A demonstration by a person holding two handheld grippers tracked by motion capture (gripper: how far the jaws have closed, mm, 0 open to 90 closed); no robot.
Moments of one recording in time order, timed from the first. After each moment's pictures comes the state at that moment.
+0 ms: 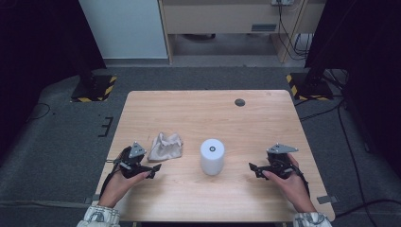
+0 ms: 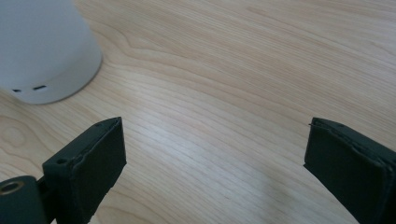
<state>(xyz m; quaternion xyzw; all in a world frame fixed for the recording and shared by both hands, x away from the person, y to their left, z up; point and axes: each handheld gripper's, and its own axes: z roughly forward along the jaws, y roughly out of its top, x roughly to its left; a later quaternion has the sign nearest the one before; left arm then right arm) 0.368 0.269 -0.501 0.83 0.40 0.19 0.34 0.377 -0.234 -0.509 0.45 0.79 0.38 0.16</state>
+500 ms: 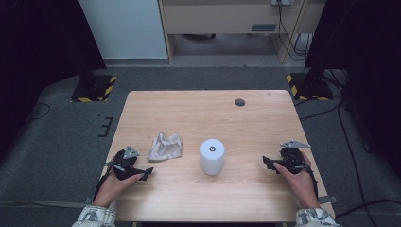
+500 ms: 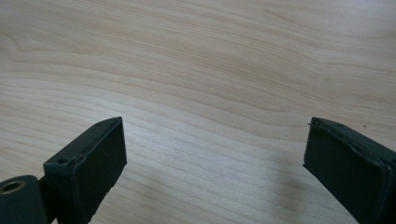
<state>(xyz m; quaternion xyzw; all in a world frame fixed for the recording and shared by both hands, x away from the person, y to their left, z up) 0.372 0.294 -0.525 0.83 0.44 0.17 0.31 0.396 -0.275 -0.521 0.53 0.75 0.35 0.19</state>
